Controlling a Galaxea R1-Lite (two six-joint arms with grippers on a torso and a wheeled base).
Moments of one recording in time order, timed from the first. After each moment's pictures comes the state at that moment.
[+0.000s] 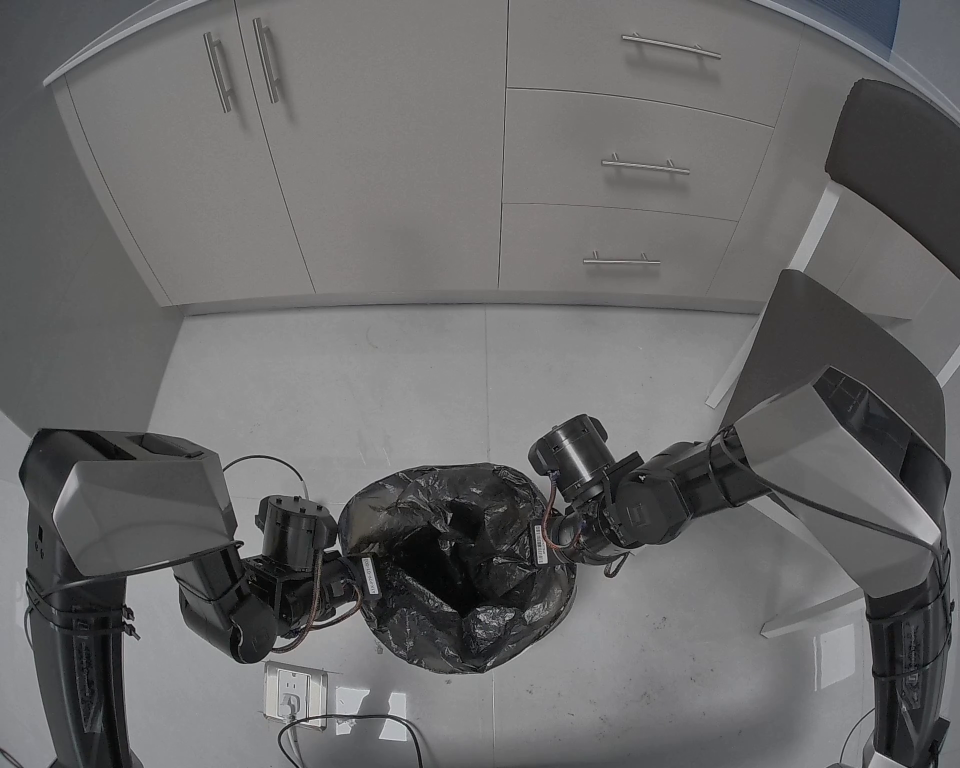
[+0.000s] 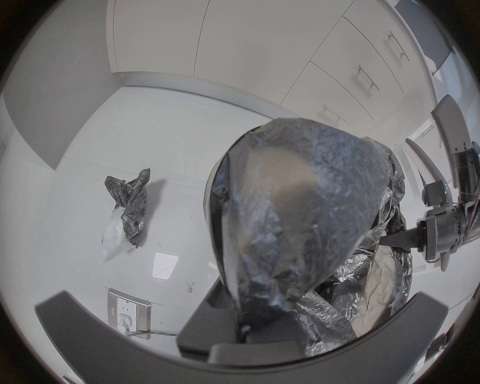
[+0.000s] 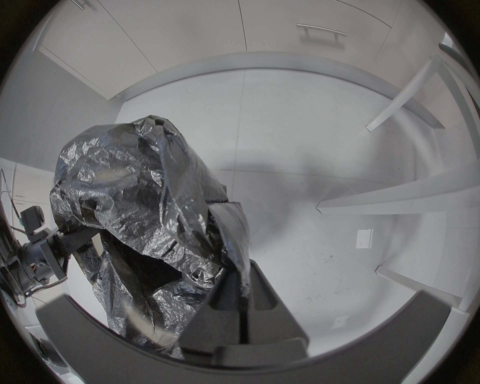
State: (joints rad) left arm -0.39 2.34 -0.65 -1.07 0.01 -0.44; right arm 0.63 2.38 -1.49 0.07 -0.22 0.43
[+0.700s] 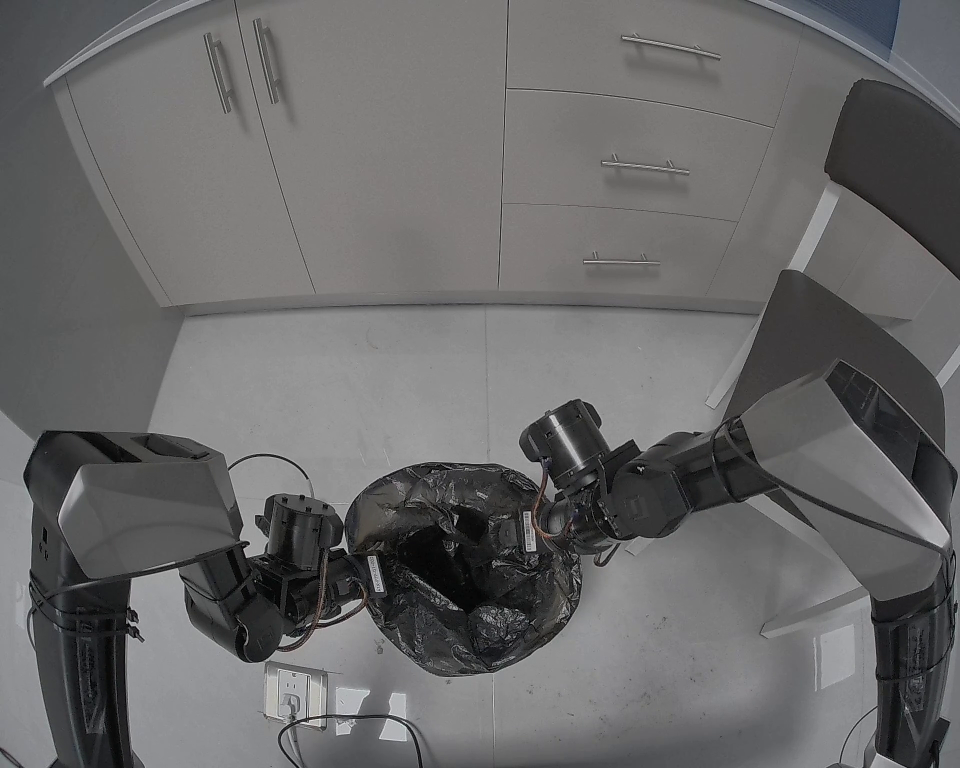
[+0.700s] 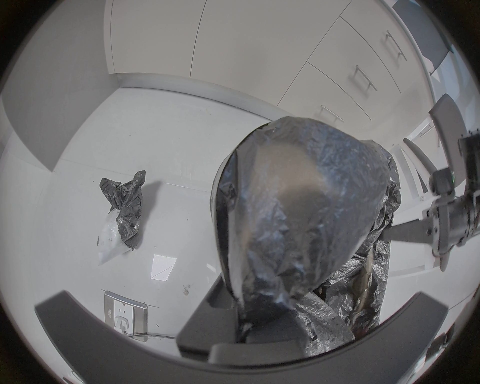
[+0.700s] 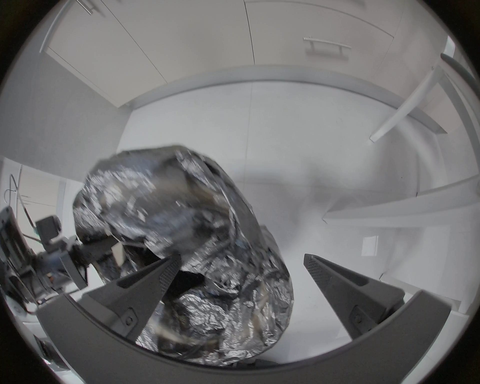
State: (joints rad) left arm -0.40 2.35 -0.67 -1.06 0.01 -0.44; right arm 0.65 2.36 -1.52 0.07 -0.22 0.42
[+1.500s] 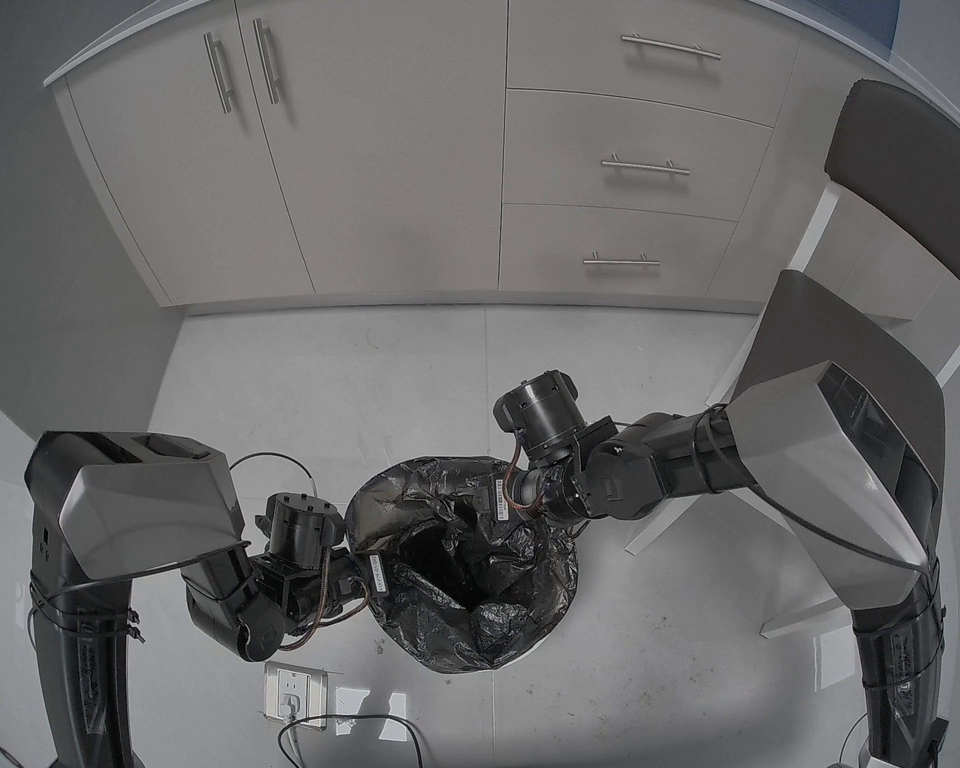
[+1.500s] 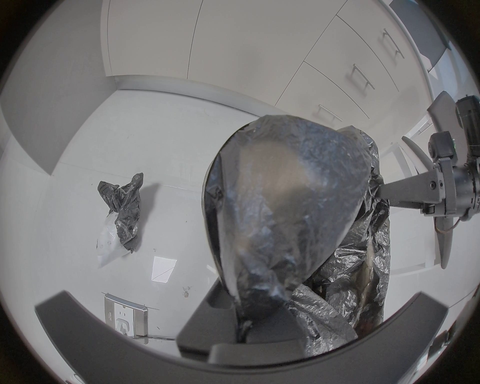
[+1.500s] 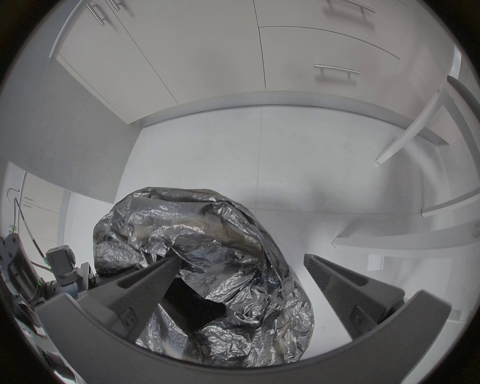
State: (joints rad) left arm -0.40 2.35 -0.68 -1.06 0.00 -0.43; right arm 0.67 2.41 -1.70 0.08 -0.26 0.41
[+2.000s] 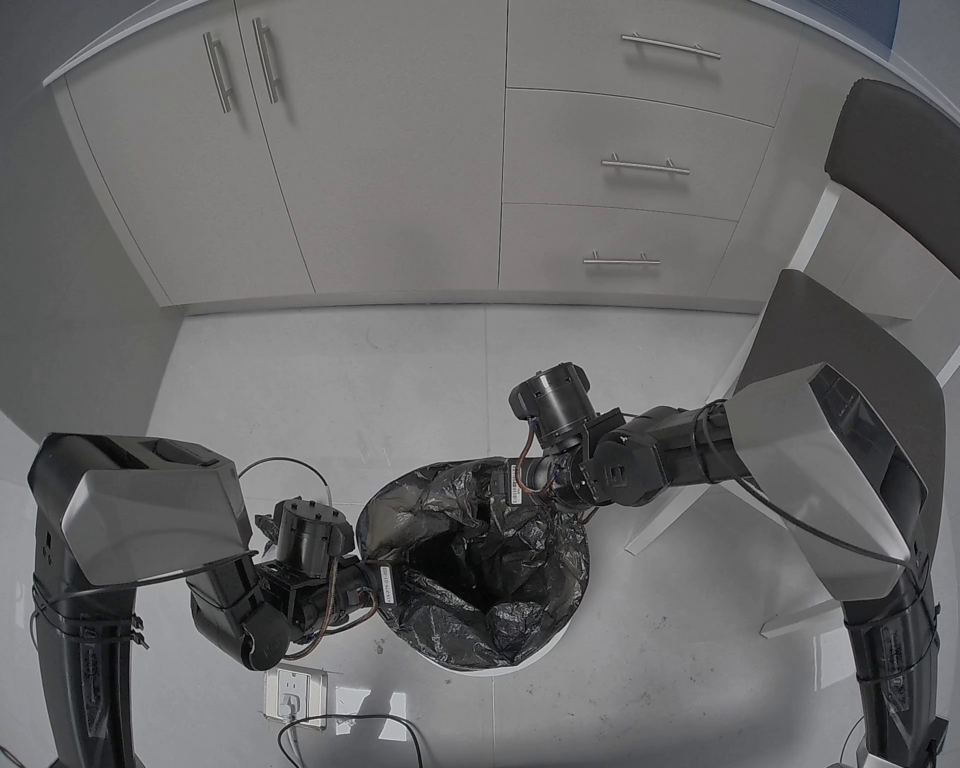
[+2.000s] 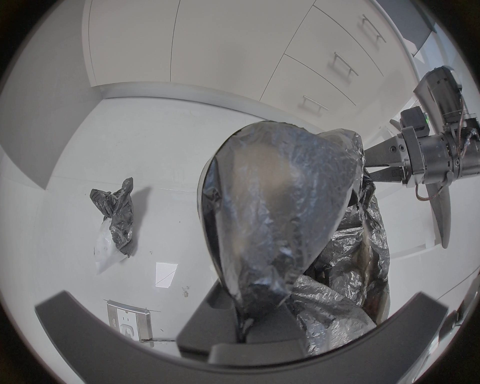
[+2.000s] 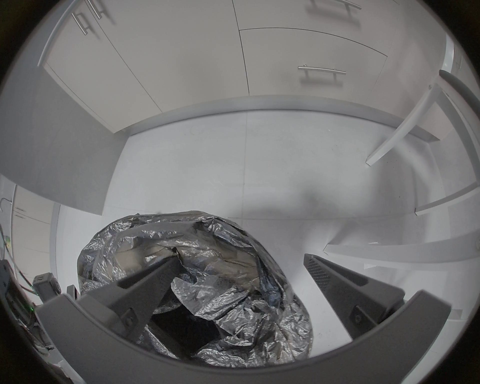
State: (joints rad) left arm -0.43 2.35 -0.66 -1.09 0.00 -0.35; right arm 0.62 2.45 -1.76 0.07 -0.30 0.41
